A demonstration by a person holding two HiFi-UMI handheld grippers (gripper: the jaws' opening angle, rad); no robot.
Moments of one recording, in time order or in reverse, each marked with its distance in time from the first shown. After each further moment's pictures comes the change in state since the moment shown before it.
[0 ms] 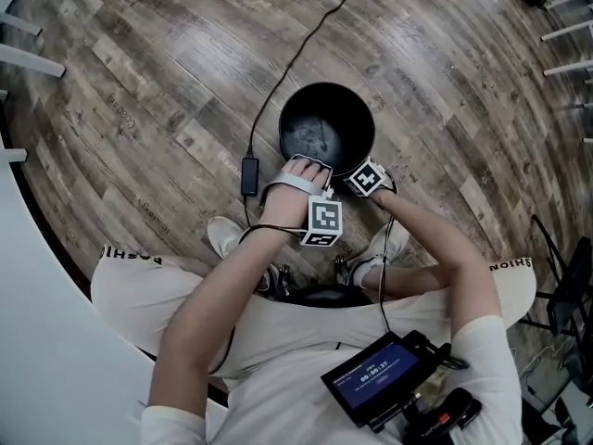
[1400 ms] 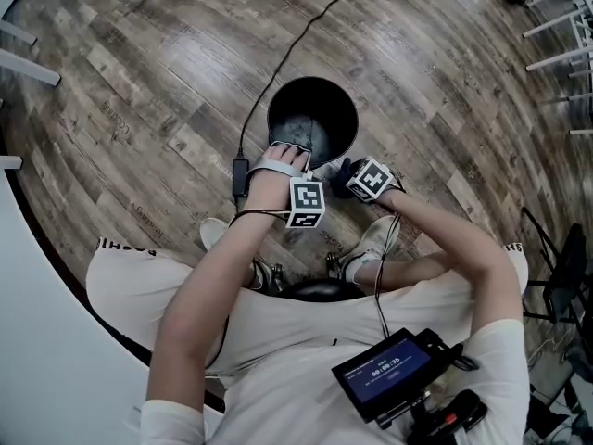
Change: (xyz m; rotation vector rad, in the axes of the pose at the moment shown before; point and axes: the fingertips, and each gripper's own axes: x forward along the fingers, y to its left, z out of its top) left arm 0.000 0.009 -0.028 -0.033 0.049 0.000; right arm -0.087 0.039 0.002 -0.057 0.012 0.120
